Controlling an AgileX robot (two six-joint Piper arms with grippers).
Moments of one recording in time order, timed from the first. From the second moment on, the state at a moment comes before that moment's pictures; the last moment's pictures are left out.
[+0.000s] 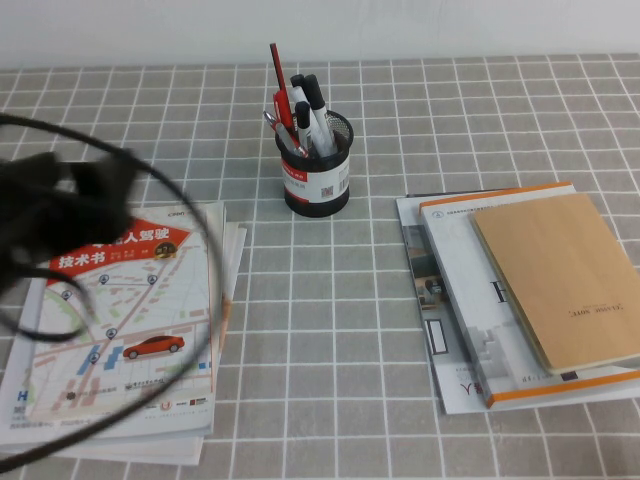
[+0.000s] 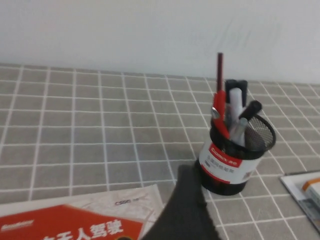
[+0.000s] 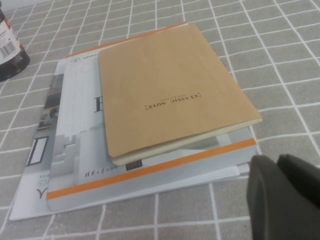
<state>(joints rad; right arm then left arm) 0.04 -0.01 0.03 0.14 0.38 0.11 -0.33 0.98 -0.67 -0.51 0.05 0.35</state>
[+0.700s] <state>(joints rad) 0.04 -0.01 0.03 0.14 0.38 0.11 -0.59 1.62 -0.91 -0.37 -0.40 0.26</state>
